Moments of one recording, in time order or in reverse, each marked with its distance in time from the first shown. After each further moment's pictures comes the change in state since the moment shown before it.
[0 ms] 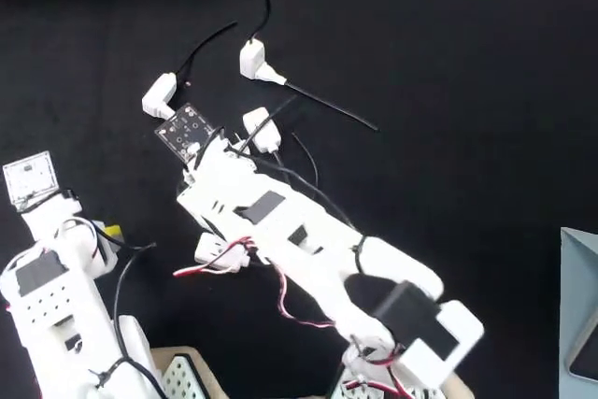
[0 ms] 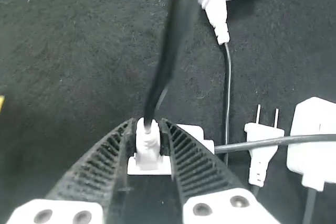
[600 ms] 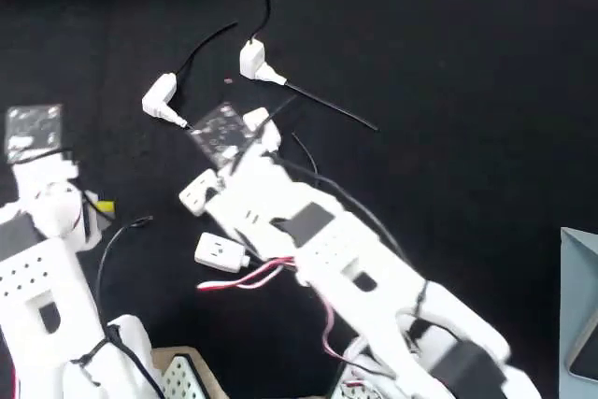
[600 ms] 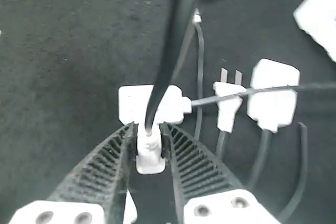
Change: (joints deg) left arm 3.6 9.0 -23.6 13.3 -11.5; right arm 1.9 -23.0 7.7 16.6 0.0
